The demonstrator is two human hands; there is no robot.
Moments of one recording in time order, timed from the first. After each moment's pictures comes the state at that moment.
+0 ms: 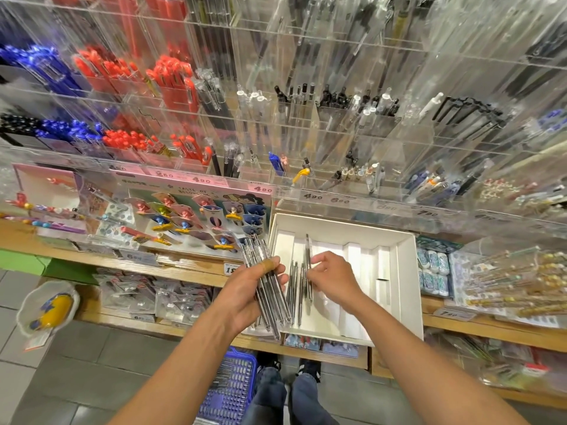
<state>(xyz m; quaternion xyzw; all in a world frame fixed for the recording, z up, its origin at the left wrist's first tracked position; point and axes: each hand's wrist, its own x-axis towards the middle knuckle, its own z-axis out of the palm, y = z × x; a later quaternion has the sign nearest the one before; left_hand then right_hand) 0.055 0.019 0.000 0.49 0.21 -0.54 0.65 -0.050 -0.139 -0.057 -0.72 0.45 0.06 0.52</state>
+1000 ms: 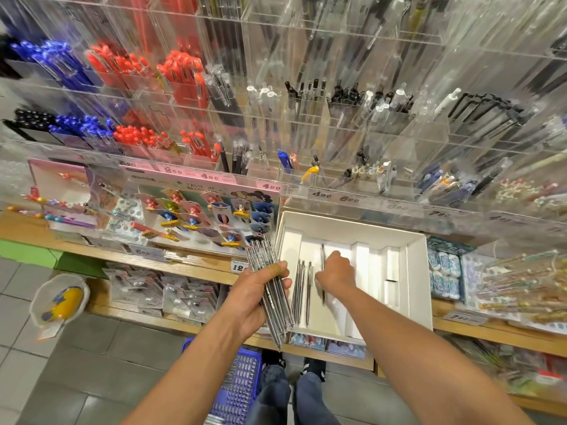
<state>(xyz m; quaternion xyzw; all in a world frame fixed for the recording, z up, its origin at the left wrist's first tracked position) 0.045 0.024 0.006 0.49 0.20 -0.53 0.66 -0.025 -0.147 -0.114 -0.79 0.50 0.19 0.30</state>
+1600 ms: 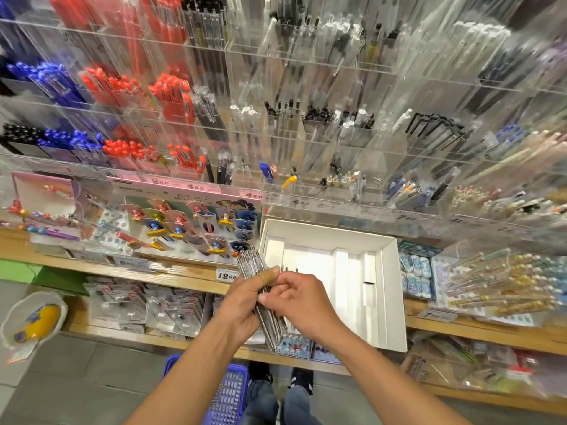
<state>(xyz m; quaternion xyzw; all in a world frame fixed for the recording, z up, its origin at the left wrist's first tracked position) 0.028 0.018 0.013 0.46 0.23 -0.52 0.69 -0.065 -0.073 0.022 -0.71 0.30 0.02 0.63</state>
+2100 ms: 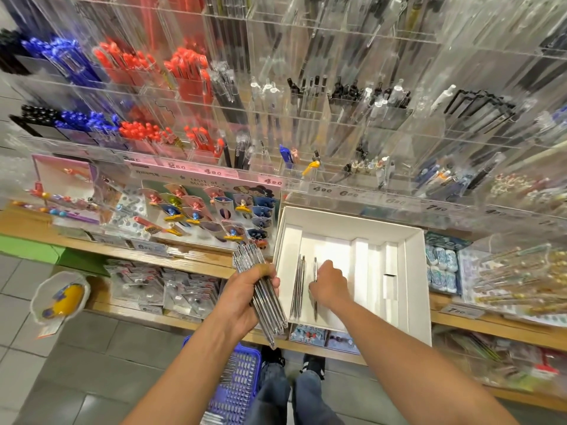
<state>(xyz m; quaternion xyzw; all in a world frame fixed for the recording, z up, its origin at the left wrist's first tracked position) 0.042 0.044 0.002 0.47 0.25 -0.50 0.68 -0.047 -0.115 -0.110 -0.78 0.47 0.20 0.34</state>
